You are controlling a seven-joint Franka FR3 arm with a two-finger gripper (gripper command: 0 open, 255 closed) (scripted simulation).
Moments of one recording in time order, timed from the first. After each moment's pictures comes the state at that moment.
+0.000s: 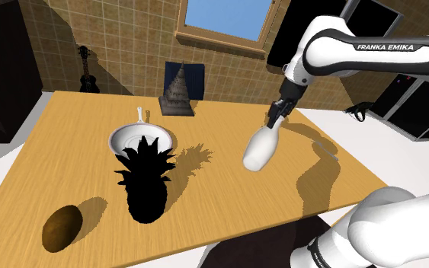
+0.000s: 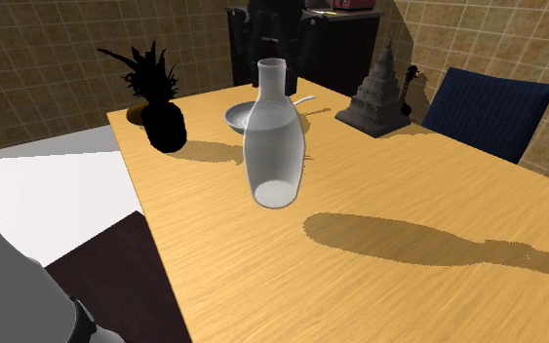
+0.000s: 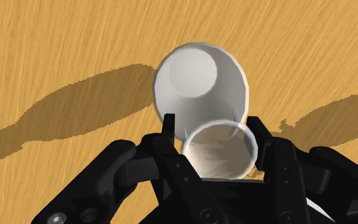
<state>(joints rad) -0.10 -0.50 -0.08 -2.39 -0.02 1.87 -0.17</state>
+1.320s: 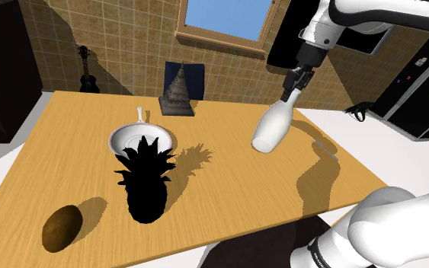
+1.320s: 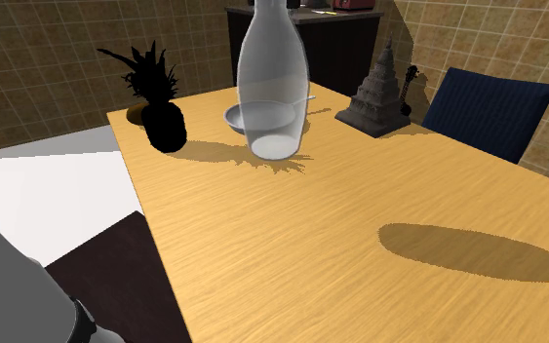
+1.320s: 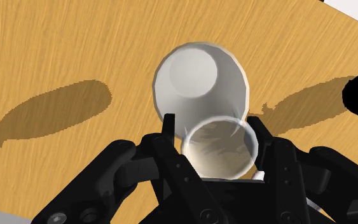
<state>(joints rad) -0.09 -0.50 -0.08 -2.11 -0.02 1.59 -0.17</state>
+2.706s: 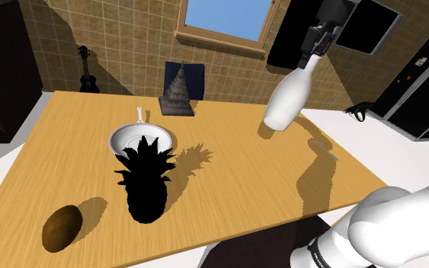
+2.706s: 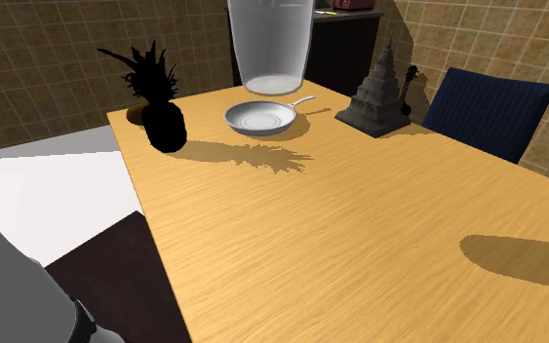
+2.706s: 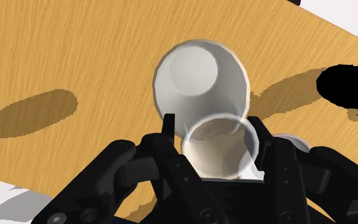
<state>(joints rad) -0.09 -0.39 -0.07 -1.73 -0.01 1.32 -0.17</state>
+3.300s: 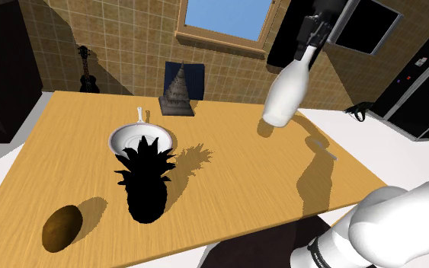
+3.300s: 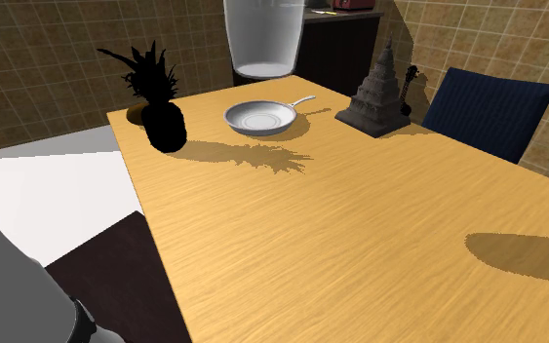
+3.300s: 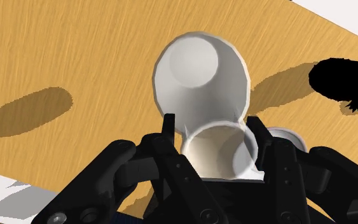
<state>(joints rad) -0.08 -0.33 -0.05 -1.62 0.00 1.27 -0.14</state>
